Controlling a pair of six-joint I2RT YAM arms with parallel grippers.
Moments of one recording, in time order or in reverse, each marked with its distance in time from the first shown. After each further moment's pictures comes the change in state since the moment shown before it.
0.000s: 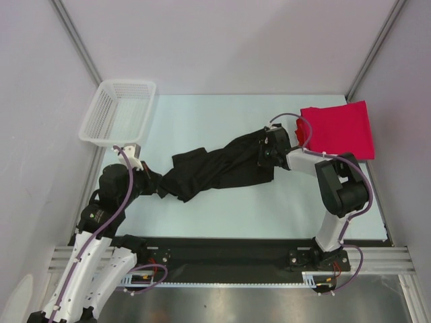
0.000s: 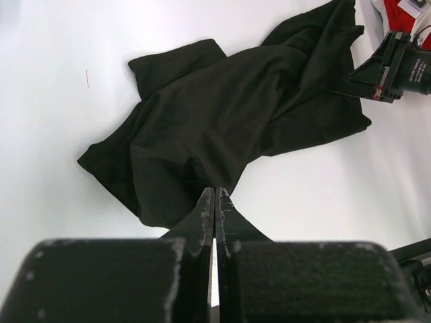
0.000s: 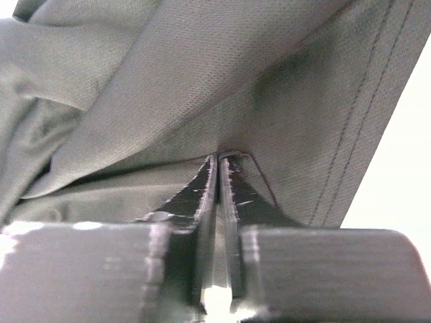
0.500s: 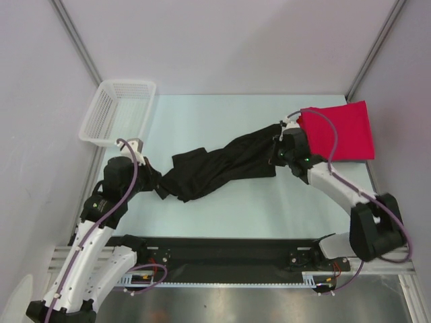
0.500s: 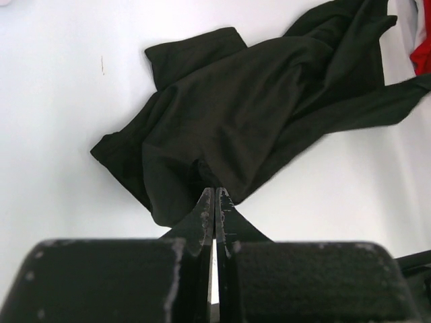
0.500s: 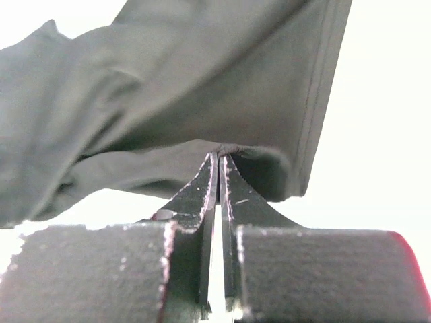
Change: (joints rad) left arm 0.000 0.068 0.025 -0.021 -0.040 0.000; right arm 0.000 -0.336 -0.129 -0.056 0.064 0.012
